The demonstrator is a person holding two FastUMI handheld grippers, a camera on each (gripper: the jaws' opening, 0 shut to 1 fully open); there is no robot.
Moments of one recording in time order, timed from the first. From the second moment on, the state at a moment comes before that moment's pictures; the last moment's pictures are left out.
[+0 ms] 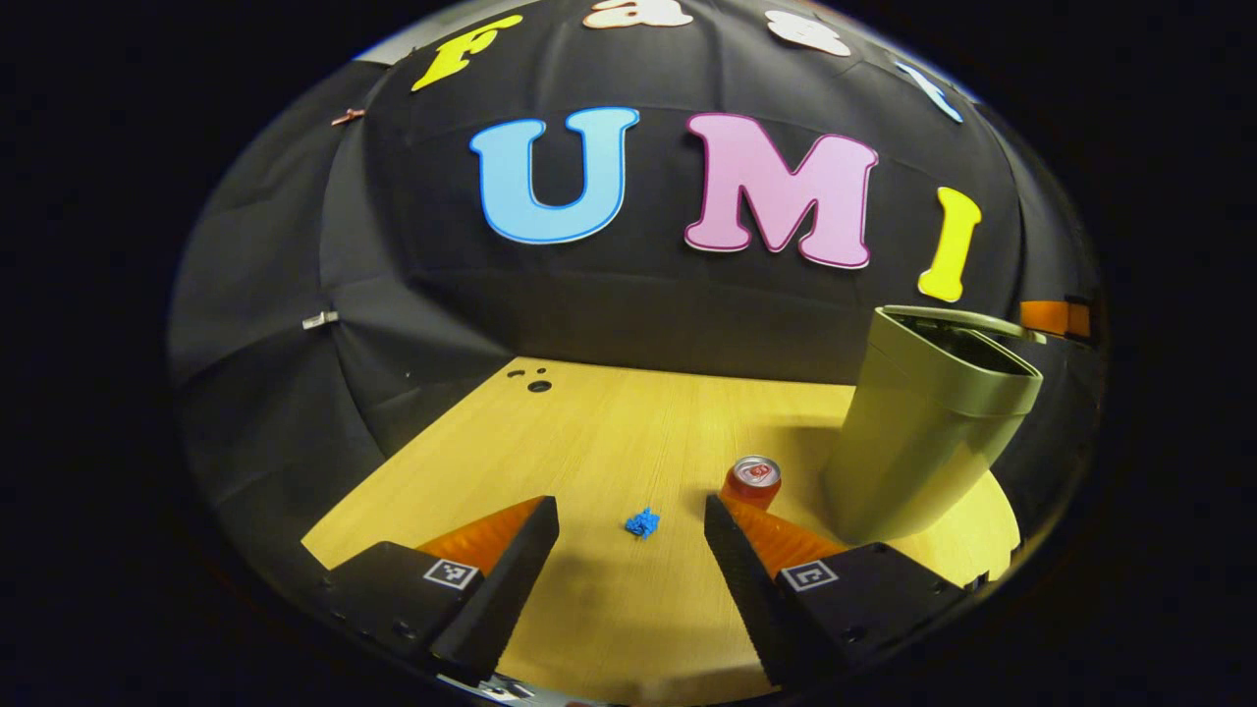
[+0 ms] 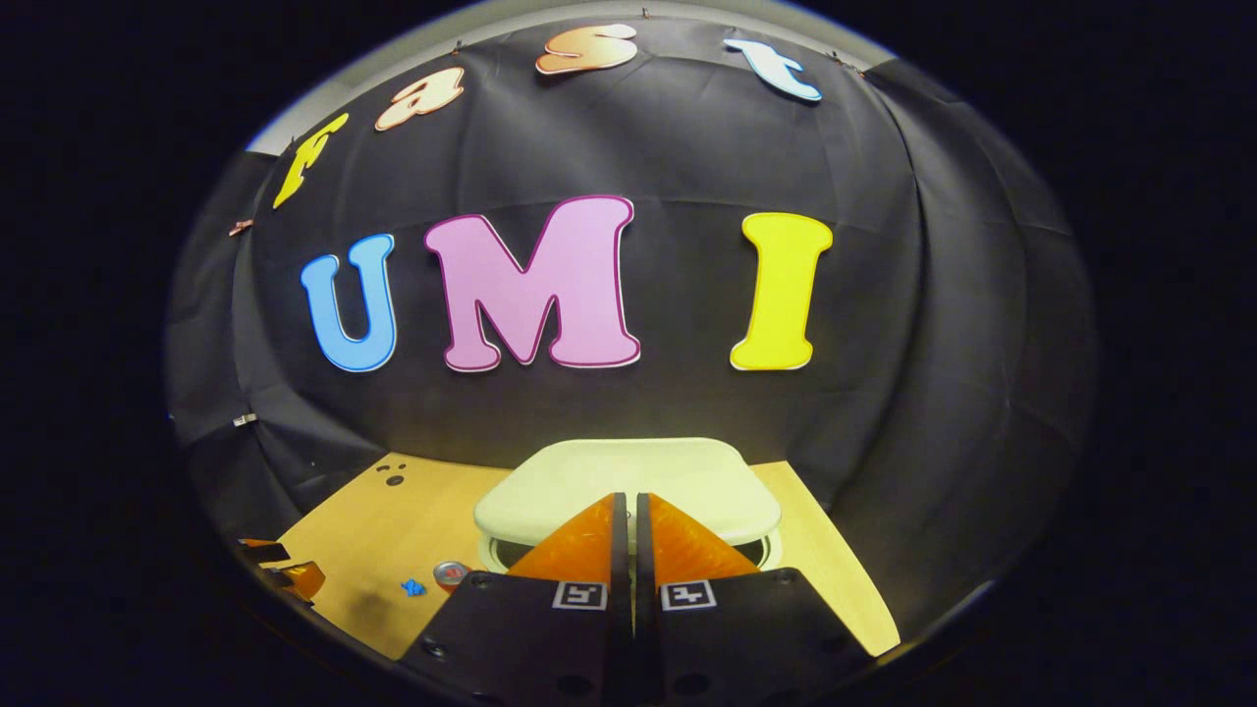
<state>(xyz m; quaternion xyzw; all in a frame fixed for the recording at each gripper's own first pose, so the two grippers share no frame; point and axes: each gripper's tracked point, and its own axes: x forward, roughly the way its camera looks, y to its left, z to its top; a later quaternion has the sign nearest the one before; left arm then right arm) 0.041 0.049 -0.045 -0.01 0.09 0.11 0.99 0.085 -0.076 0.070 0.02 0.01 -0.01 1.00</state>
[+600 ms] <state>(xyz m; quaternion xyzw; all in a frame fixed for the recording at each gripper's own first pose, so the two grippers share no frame) 0.090 0.036 -0.040 0.03 0.10 0.07 0.99 0.058 -0.077 0.064 0.05 0.02 -0.03 1.00</state>
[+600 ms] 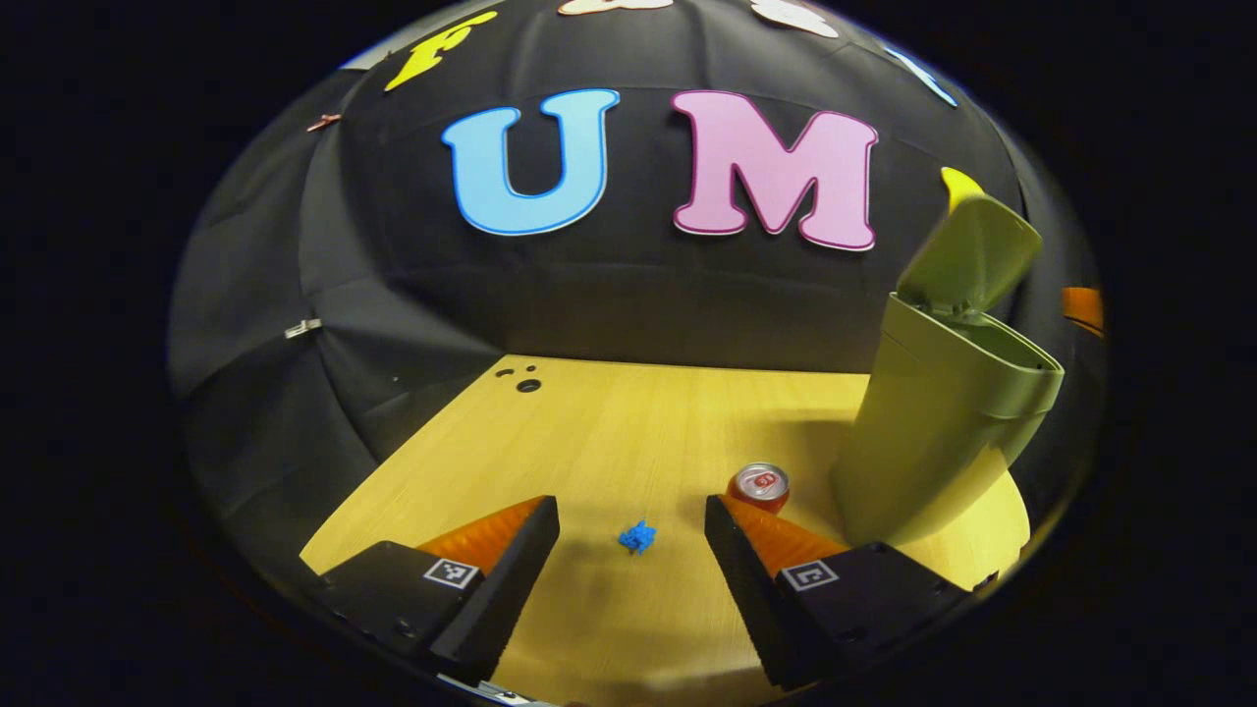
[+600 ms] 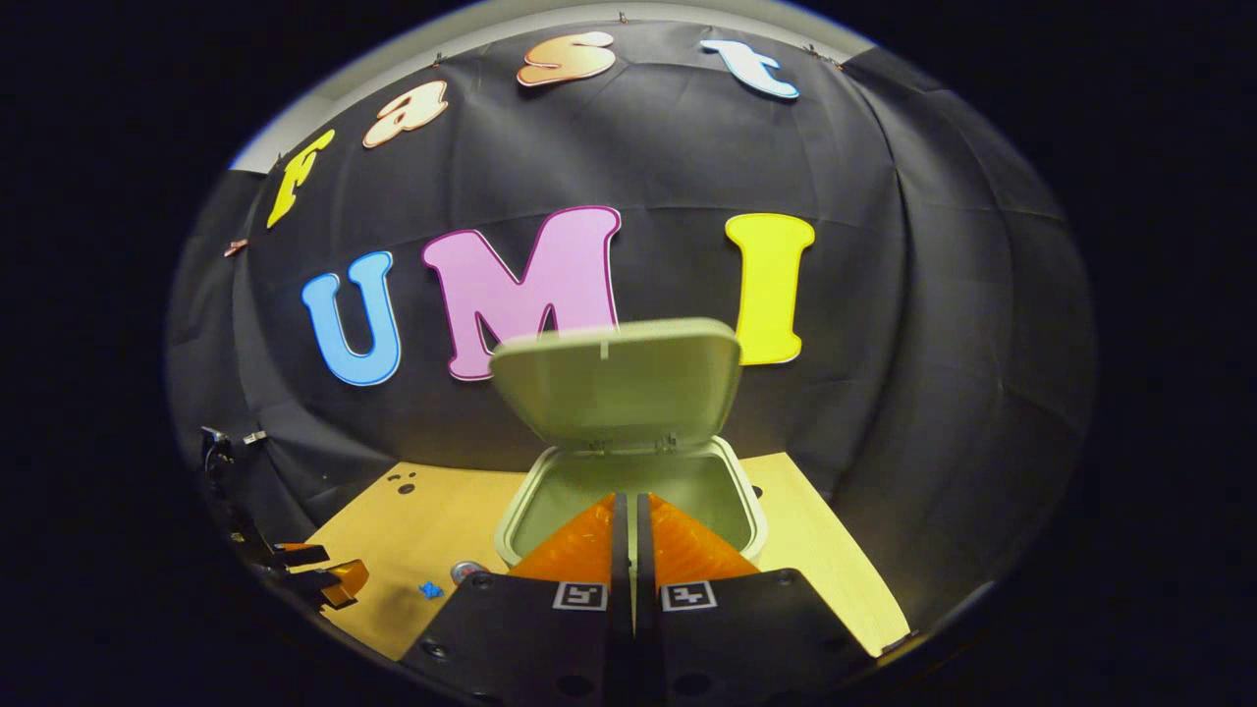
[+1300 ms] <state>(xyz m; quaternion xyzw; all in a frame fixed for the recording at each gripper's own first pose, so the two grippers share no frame) 0.149 0.067 -0.102 0.02 0.16 -0.01 0.99 0.042 -0.042 0.041 0.04 0.06 -0.08 0.99</state>
